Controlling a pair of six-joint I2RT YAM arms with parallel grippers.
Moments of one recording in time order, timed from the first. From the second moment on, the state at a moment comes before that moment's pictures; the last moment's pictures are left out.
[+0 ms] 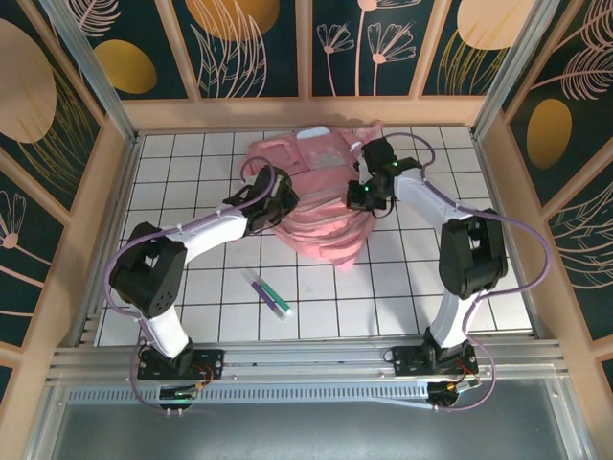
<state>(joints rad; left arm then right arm) -0.63 1.77 1.15 -0.10 -0.08 -1.19 0.37 1.83 1.44 -0.75 -0.26 0.35</state>
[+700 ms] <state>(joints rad) -0.80 1.83 1.21 -0.07 -0.23 -1.45 0.53 1.77 1.43 -0.95 -0.35 0.19</state>
